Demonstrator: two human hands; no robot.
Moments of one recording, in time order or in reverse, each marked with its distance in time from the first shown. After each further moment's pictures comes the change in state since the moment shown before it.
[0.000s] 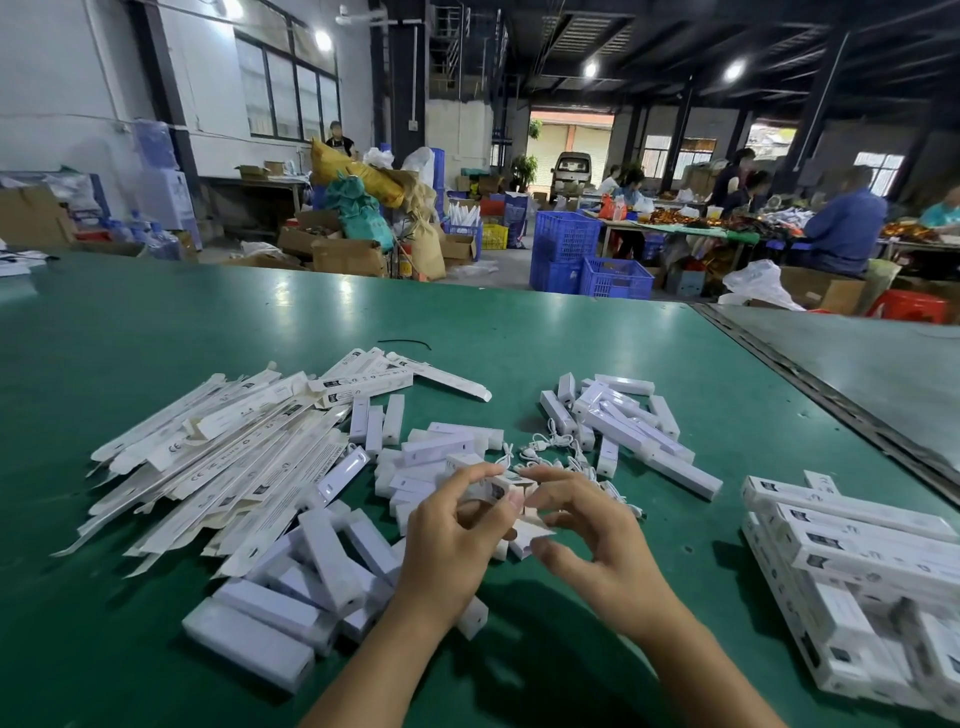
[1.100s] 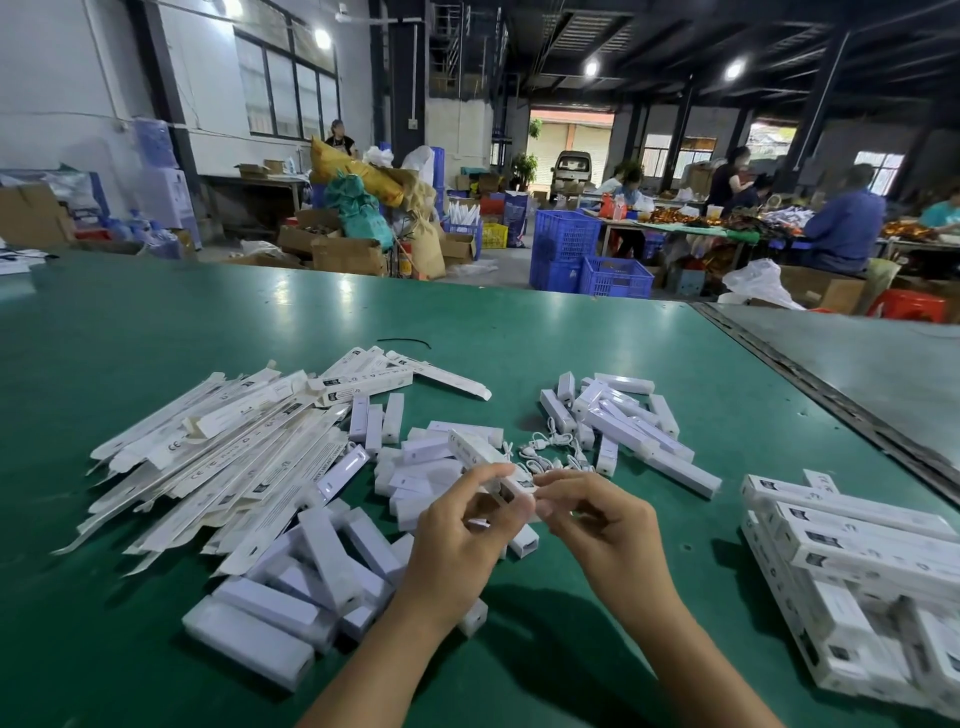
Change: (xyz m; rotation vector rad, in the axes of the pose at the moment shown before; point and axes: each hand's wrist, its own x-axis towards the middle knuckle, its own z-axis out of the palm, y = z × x) left_hand 0.000 -0.001 0.003 0.013 -0.086 0.040; right_hand 0.000 0.000 0.002 -0.051 0.242 0.018
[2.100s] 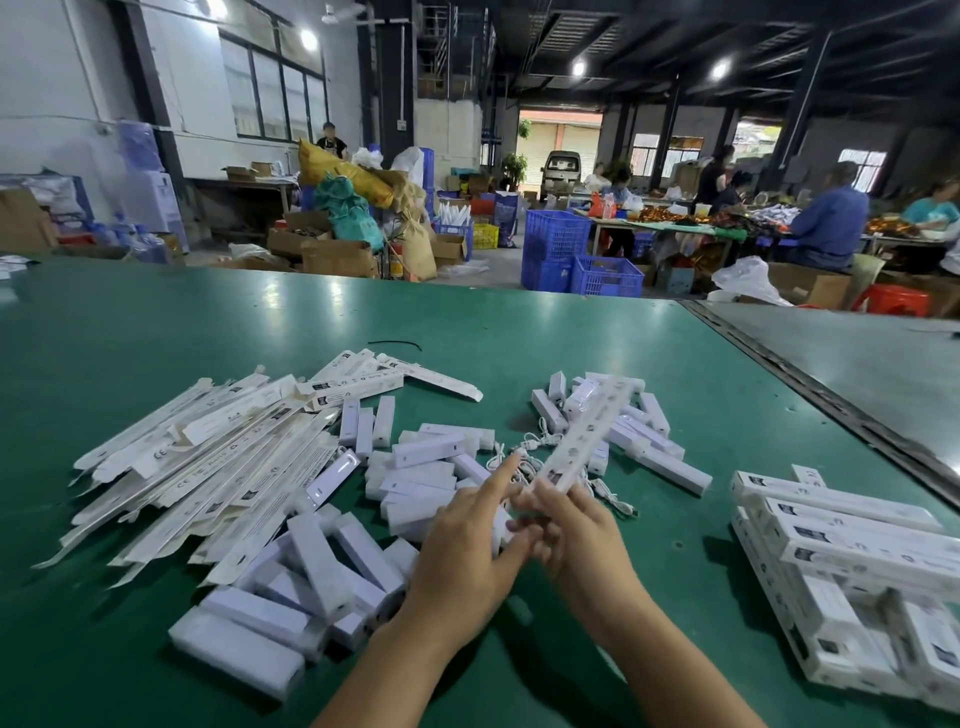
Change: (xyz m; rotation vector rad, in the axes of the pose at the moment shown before) left_hand 0.000 -0.017 0.009 0.558 -0.053 0.220; right_hand 0.006 0.002 0.023 0.690 0.093 0.688
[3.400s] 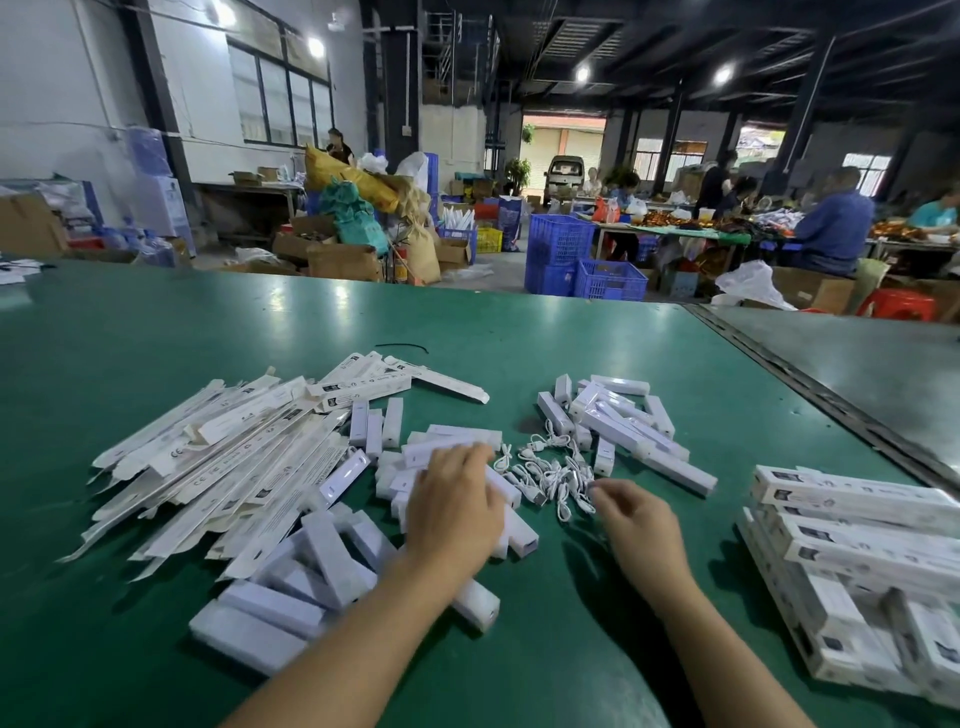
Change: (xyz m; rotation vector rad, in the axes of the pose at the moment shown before) left_hand 0.038 -0.001 -0.016 0.381 0.086 -0.122; right_hand 0.024 -0.007 -0.059 -0.946 0.308 -0.271
